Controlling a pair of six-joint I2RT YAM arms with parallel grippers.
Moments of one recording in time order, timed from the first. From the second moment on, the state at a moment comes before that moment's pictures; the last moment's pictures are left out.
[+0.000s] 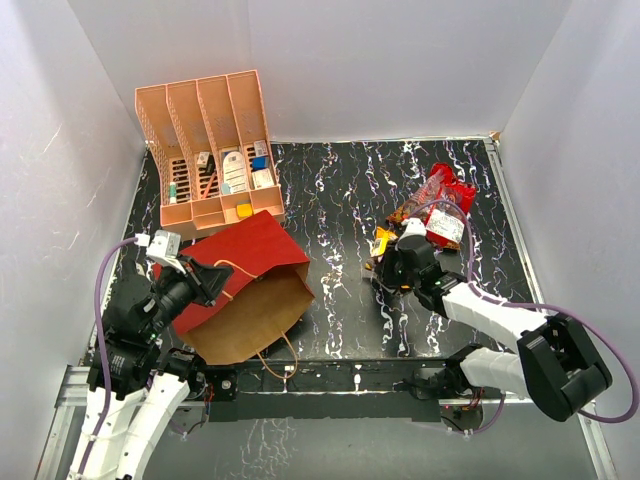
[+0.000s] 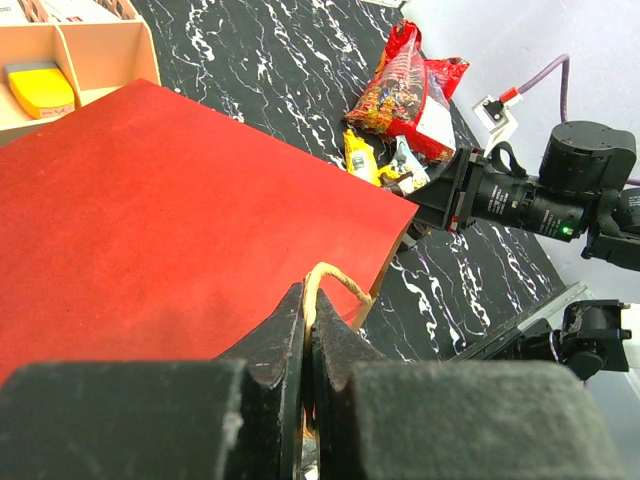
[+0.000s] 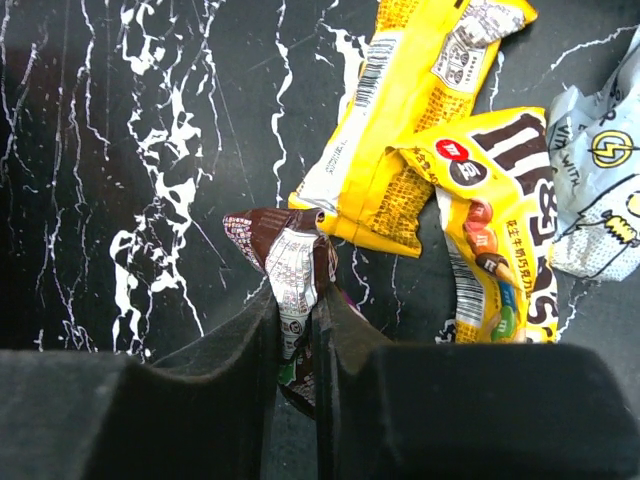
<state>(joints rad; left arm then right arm) -0.28 0.32 0.72 -0.60 0.30 -0.45 0.50 1.16 0.47 0.05 0.08 0.51</state>
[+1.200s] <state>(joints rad) -0.26 0.30 0.72 -0.60 0.32 -0.45 0.55 1.05 0.57 0.04 -0.41 0.45</state>
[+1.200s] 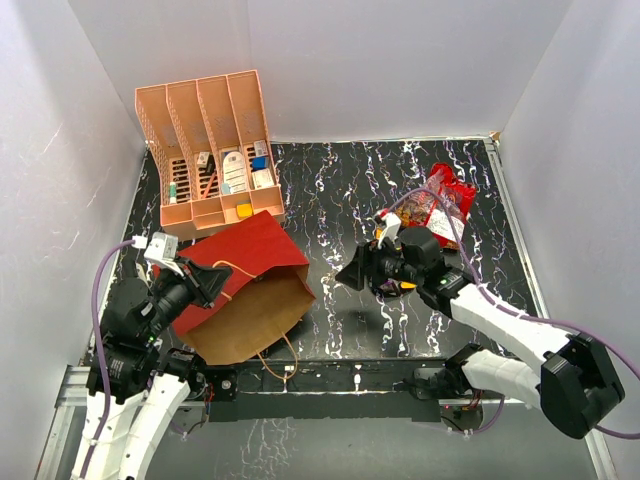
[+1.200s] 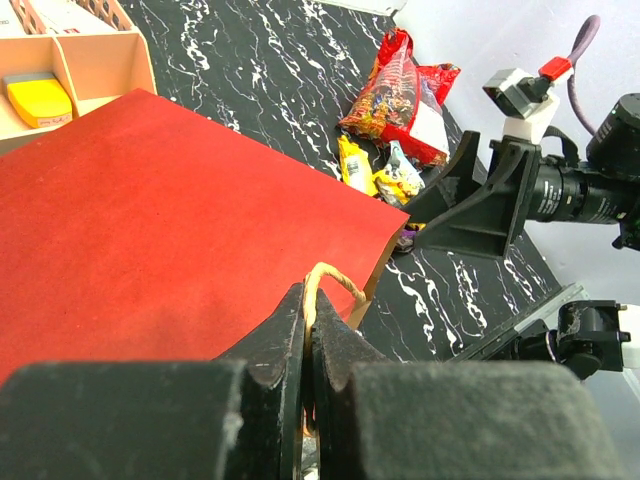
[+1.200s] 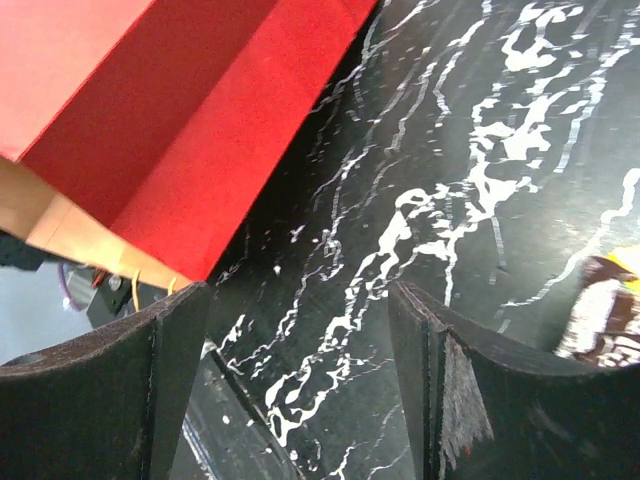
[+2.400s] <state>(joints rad) -0.26 0.36 0.73 -0.50 0.37 -0.53 1.35 1.46 0.96 0.05 0.23 0.11</state>
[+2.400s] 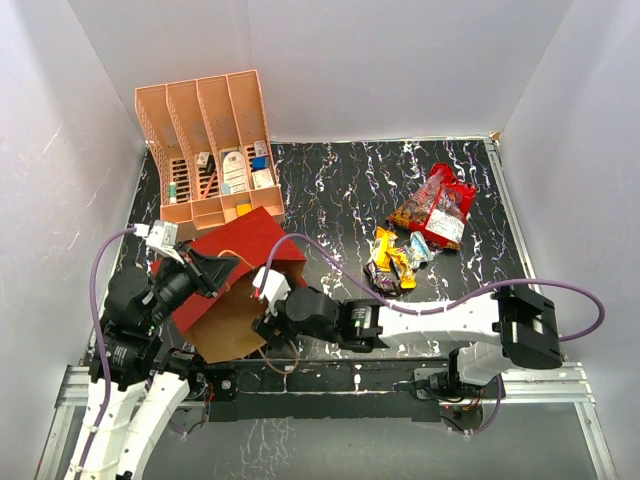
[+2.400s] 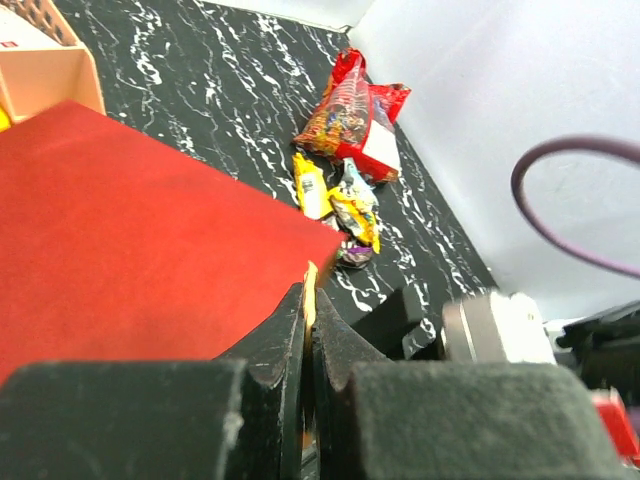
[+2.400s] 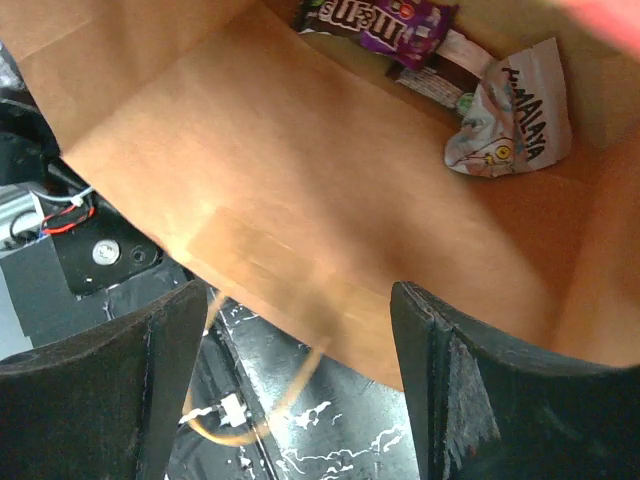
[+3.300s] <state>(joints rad) -0.26 0.45 0.86 -0.48 0.45 -0.58 1.39 1.74 1.02 0.28 0.52 -0.07</state>
